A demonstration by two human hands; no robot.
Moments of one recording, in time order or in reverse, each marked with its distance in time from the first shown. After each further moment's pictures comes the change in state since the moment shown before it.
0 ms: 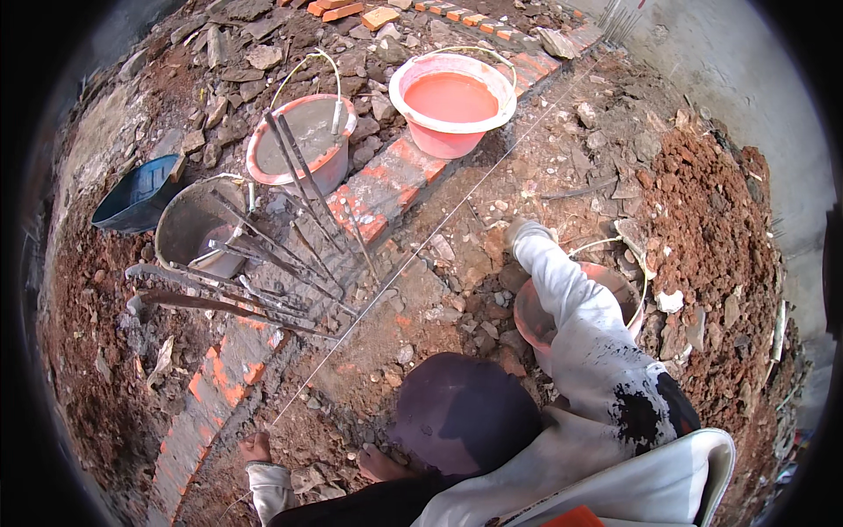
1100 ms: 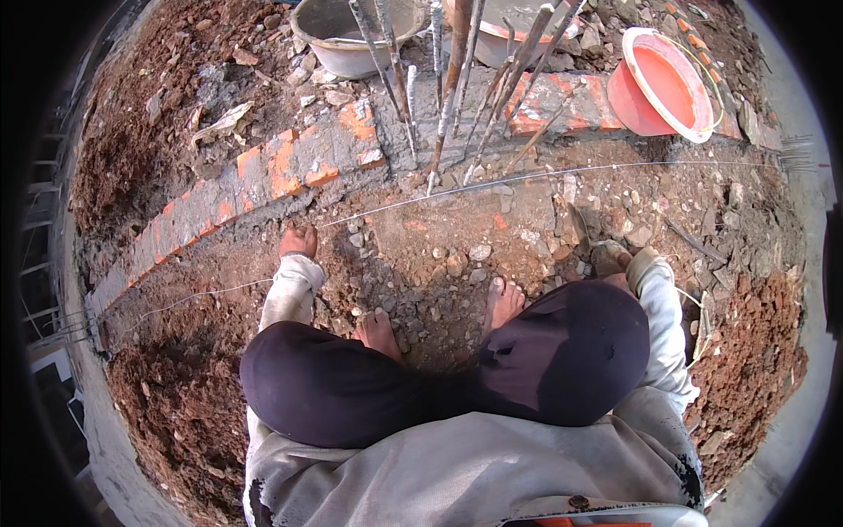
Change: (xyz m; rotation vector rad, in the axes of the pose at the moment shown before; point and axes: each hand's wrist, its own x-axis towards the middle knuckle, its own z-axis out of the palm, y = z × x) left_hand 0.013 -0.009 0.068 0.796 0.154 -0.181; right_hand -0.141 -0.054 -0.039 0.012 -0.045 0.080
